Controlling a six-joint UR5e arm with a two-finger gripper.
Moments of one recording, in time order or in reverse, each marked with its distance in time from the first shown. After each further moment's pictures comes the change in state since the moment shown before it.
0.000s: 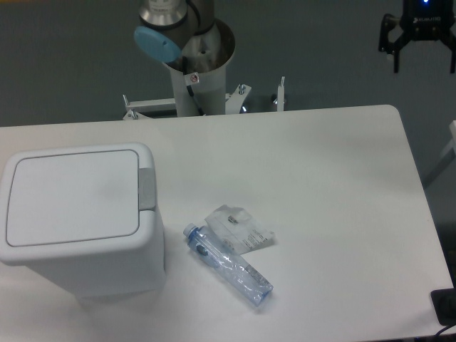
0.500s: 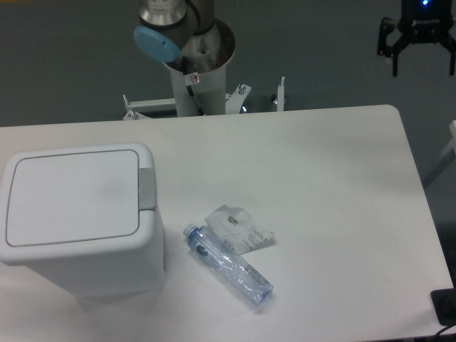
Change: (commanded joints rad) arm -0.052 -0.021 0.014 0.057 -0.115 -0.335
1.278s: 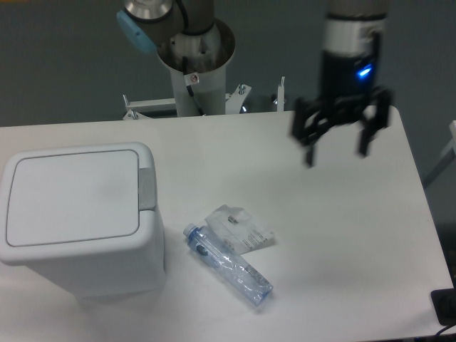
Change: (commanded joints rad) arm -0.439 -0.097 0.134 0.011 -0.218 -1.065
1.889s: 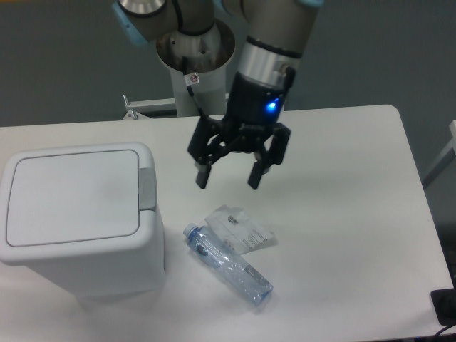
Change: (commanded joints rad) arm -0.090 0.040 -0.120 0.012 -0.031 -0.005
